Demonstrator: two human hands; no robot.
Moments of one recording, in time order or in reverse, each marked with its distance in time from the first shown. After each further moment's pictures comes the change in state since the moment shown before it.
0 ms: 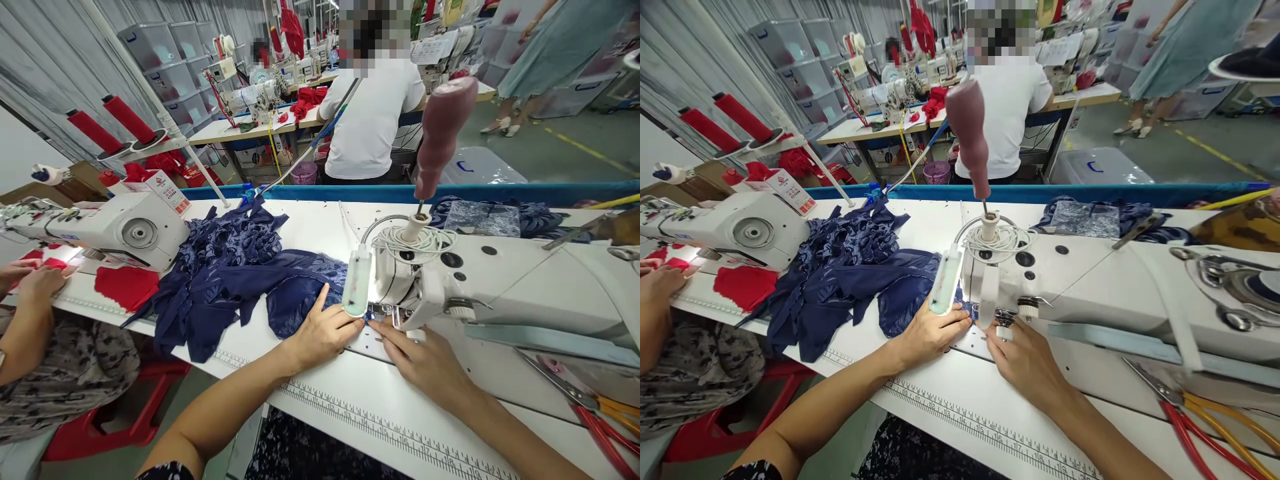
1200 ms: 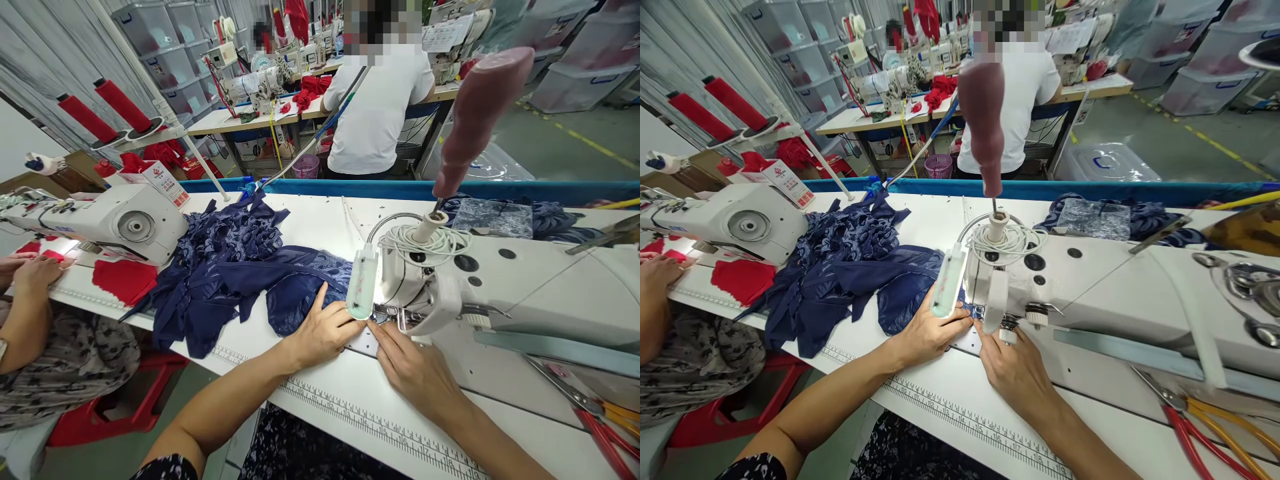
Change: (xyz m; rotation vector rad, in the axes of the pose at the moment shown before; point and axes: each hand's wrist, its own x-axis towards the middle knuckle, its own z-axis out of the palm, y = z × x) left_hand 0.001 0.002 -0.002 -0.055 0.010 -0.027; right_hand -0.002 -0.019 0.003 -0.238 -0.078 -0.141
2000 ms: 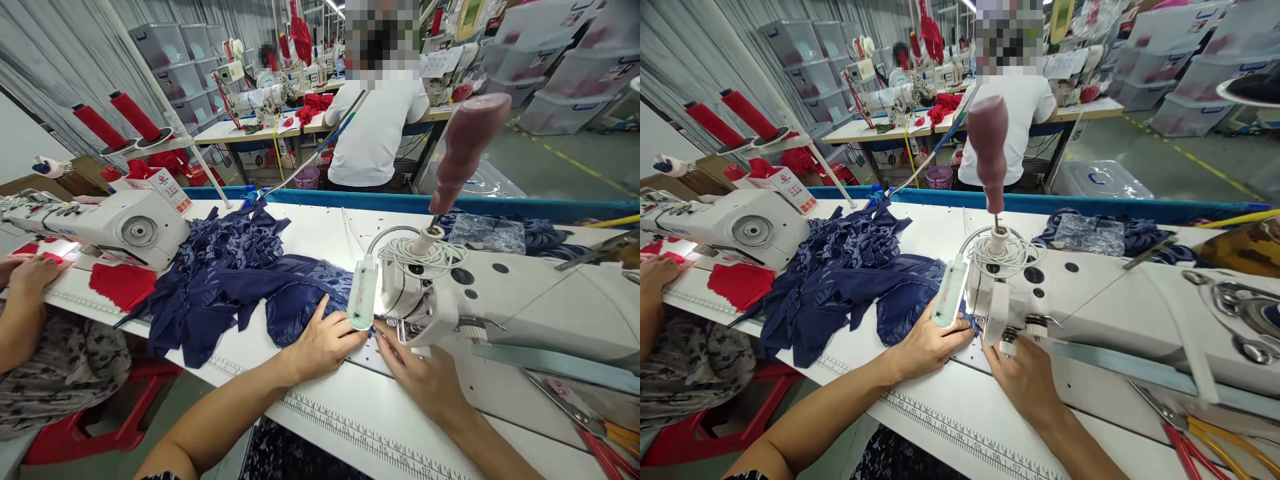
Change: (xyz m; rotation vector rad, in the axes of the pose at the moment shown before) left_hand 0.000 0.001 0.001 0.010 -0.057 -0.016; right_hand -0.001 0.016 0.005 -0.098 0.096 0.048
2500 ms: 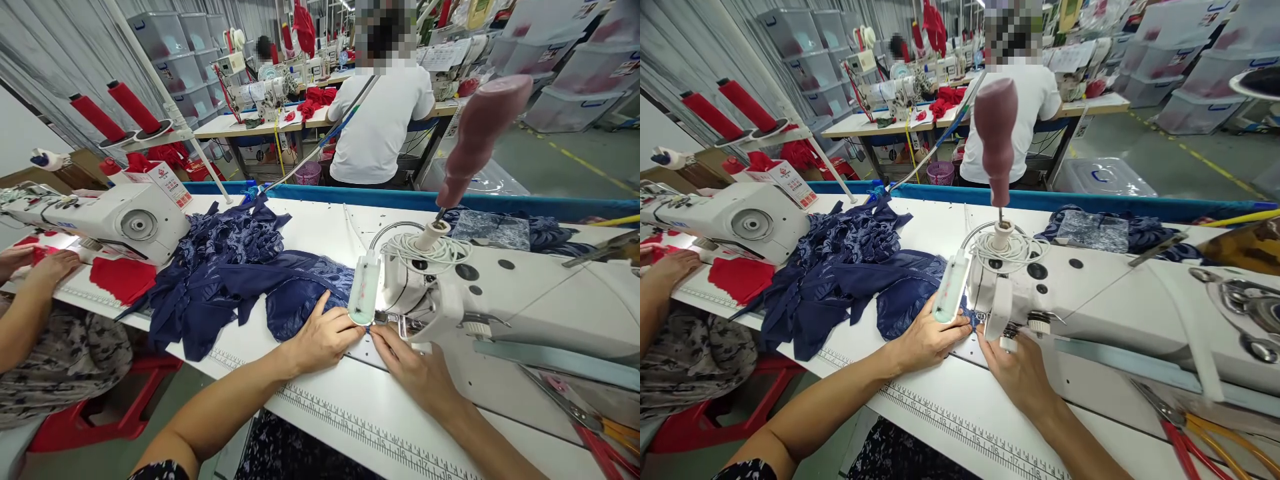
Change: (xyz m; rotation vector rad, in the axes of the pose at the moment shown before) left_hand -0.002 -0.002 0.004 0.000 0.035 0.001; right_hand -0.003 -0.004 0.008 0.036 -0.060 0.010
